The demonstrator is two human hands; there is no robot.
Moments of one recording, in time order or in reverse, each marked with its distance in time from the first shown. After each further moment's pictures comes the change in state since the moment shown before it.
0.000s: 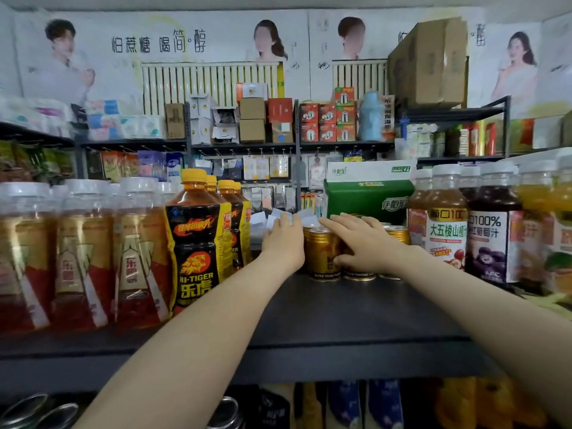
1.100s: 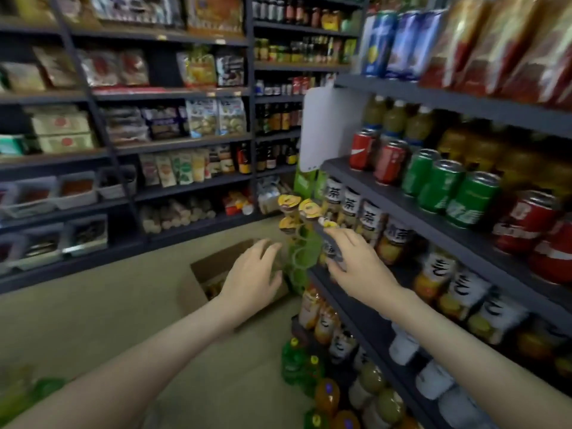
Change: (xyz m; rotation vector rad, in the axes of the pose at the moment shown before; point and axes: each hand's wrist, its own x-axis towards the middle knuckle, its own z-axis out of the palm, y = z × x) left_hand -0.671 -0.159 -0.026 0.093 -0.052 -0.933; right_hand -0.258 -0.487 0.056 0.880 -0.271 -0.844
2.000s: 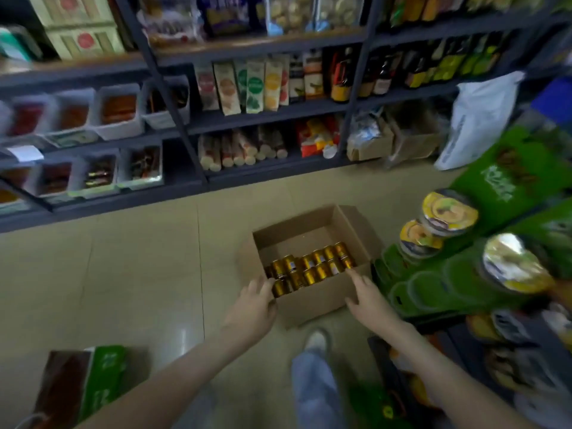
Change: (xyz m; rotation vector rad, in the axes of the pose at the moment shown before) left_hand 0.219 -0.425 0.161 -0.097 -0.537 -0.595; right_hand 0.423 0.054 0.399 0.211 -0.664 0.302
